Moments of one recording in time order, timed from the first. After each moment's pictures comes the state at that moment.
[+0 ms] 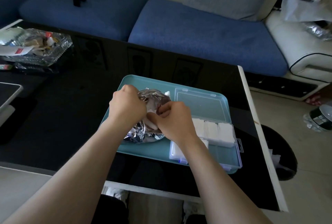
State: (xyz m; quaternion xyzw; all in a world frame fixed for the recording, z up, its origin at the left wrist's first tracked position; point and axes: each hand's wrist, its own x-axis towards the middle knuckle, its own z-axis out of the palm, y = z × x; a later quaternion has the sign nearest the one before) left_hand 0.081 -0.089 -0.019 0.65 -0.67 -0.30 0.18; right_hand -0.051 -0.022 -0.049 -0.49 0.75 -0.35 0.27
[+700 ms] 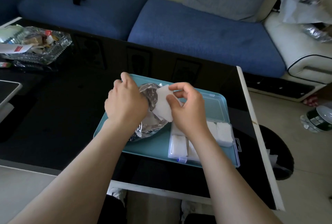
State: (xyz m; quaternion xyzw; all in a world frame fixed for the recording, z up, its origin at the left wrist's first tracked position) left_hand 0.071 -0.077 -0.008 0.68 -0.67 -0.23 0.19; right_hand -0.076 -0.023 -0.040 -0.49 0.69 -0.49 0.21
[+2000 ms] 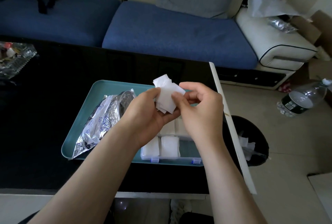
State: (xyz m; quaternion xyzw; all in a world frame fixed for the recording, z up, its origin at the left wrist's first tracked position) left_hand -0.019 -0.021 0.023 0.31 -0.23 -0.88 0.29; right_hand -0.136 0.045 0.011 -0.40 0.72 -0.55 0.12
